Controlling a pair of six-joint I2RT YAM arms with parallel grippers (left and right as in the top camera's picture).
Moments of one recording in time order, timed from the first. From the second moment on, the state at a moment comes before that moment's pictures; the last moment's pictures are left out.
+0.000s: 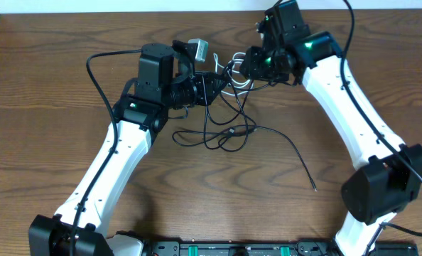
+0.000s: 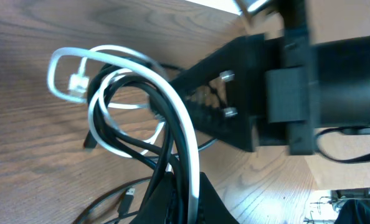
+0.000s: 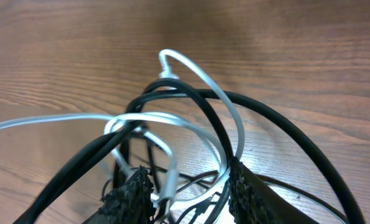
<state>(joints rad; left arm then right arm) -0.29 1.47 1.15 -0.27 0.66 -0.43 0.40 1.93 1.82 -0.94 -0.26 0.48</state>
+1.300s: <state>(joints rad) -0.30 1.50 1.14 -0.44 0.32 -0.43 0.30 1.92 1.82 -1.04 -0.32 0.40</state>
